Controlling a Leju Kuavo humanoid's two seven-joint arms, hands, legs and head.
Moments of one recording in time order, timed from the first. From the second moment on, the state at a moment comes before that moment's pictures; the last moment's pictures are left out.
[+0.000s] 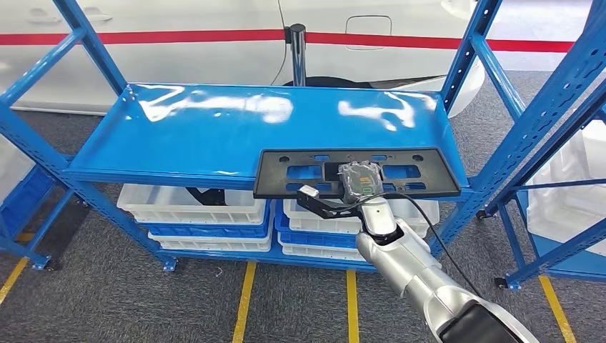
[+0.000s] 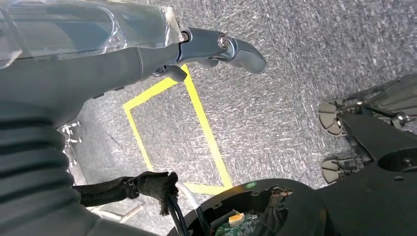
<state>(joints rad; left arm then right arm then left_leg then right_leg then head) -0.13 0.07 -1.20 -0.26 1.00 0.14 -0.01 -1.08 0.23 0.97 -0.75 0.98 -0.17 0.33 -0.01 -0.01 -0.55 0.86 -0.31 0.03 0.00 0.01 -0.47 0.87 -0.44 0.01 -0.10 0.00</state>
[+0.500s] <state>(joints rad) -0.13 0.07 -1.18 -0.26 0.99 0.15 -0.02 -1.07 0.21 0.97 -0.79 1.00 -0.18 0.31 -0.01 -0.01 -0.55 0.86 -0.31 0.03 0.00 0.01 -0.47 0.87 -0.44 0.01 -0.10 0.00</state>
